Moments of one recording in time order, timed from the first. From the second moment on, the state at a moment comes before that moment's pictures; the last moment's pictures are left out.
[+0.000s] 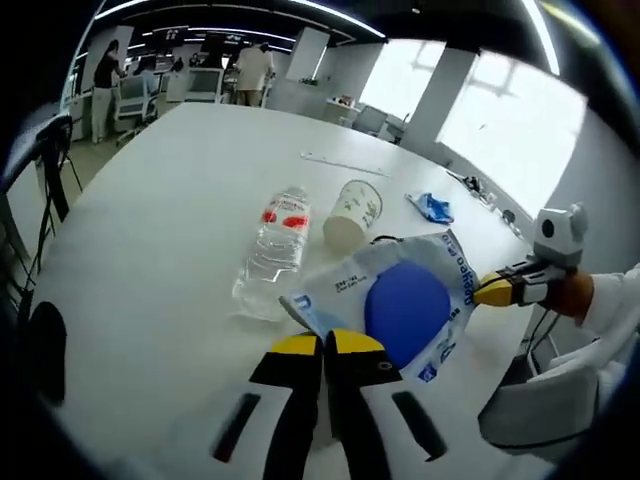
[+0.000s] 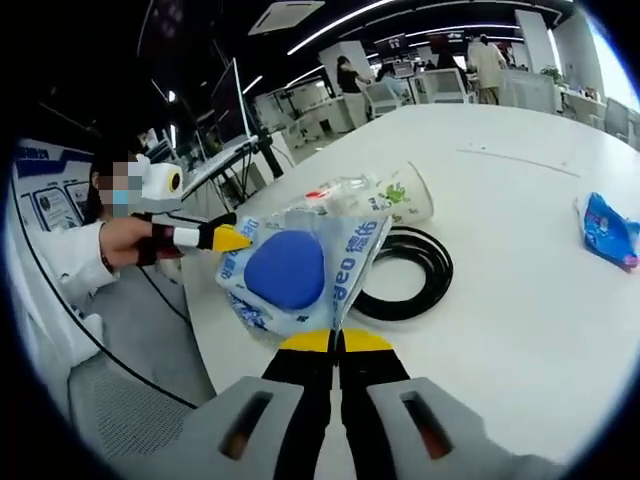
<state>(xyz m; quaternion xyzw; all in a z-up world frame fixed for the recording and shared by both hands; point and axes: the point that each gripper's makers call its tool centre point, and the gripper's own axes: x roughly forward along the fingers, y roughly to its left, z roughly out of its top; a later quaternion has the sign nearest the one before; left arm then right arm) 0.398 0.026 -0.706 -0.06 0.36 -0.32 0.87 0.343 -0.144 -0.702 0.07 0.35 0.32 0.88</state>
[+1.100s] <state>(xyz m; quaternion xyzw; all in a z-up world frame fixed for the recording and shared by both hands) 0.462 -0.101 -0.606 -0.04 0.28 -0.38 0.88 0.391 -0.261 -0.625 0.07 0.28 0.25 0.93</state>
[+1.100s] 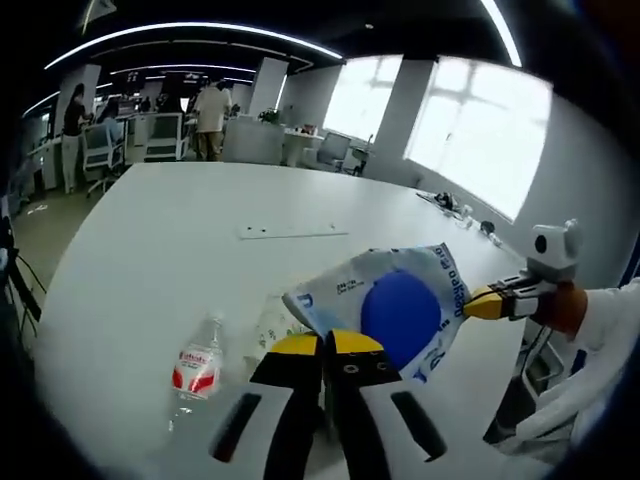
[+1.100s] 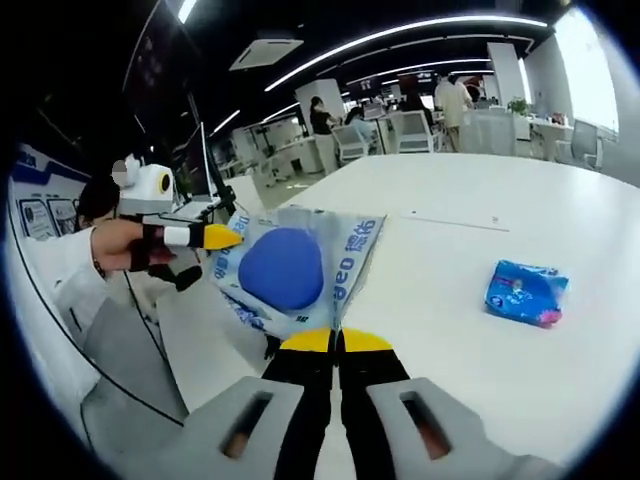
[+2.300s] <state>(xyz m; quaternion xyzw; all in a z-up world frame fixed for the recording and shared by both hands) 0.581 -0.183 -0.600 0.00 0.27 -0.40 0.88 0.503 -0.334 -0.622 0.05 0.28 0.18 0.94</state>
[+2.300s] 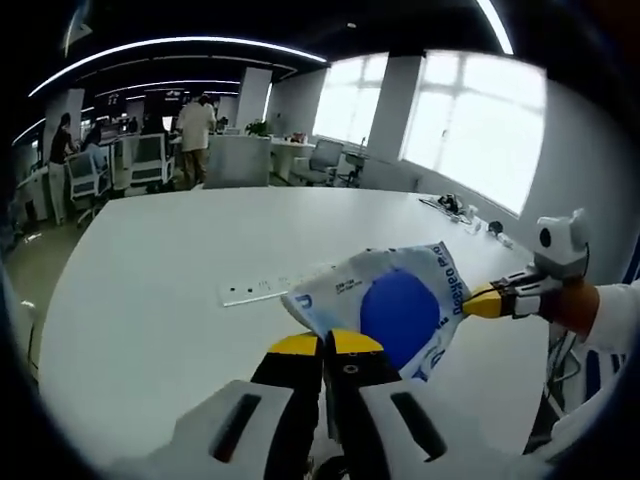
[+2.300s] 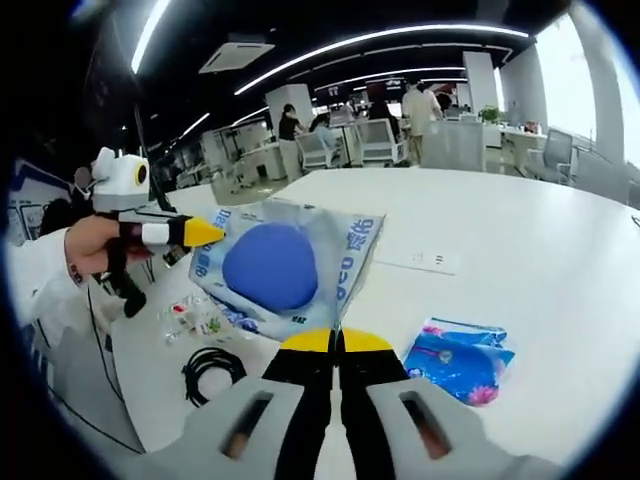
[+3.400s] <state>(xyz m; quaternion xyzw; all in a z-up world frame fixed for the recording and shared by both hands) 0.627 -0.195 -0.731 0.13 0.38 -0.42 0.82 0.535 -0.339 -0.733 0.06 0.38 0.14 0.91</state>
